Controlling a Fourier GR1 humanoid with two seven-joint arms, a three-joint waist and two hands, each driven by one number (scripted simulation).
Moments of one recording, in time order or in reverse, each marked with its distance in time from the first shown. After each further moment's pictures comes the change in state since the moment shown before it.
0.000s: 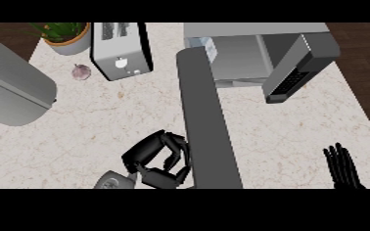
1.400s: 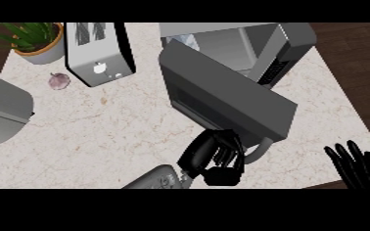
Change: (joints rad) left arm -0.400 0.020 -0.632 0.234 0.483 0.856 0.128; right arm 0.237 -0.118 0.210 -0.812 -0.344 0.207 0.390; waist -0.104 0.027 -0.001
